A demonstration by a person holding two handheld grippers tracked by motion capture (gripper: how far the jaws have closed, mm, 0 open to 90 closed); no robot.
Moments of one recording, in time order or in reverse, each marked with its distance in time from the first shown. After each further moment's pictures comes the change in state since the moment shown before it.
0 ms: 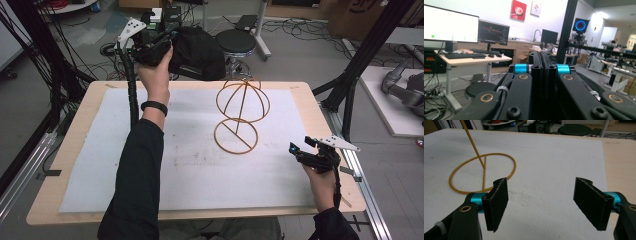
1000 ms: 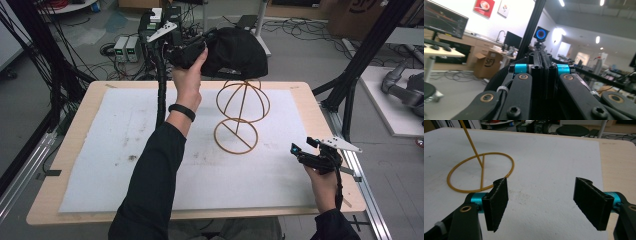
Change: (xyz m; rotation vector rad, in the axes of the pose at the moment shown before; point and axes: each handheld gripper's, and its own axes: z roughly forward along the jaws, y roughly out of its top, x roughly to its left) left arm -0.058 -0.017 0.043 -0.028 -0.271 -0.256; right arm -0.001 -0.001 -0.004 -0.004 -0.012 -0.008
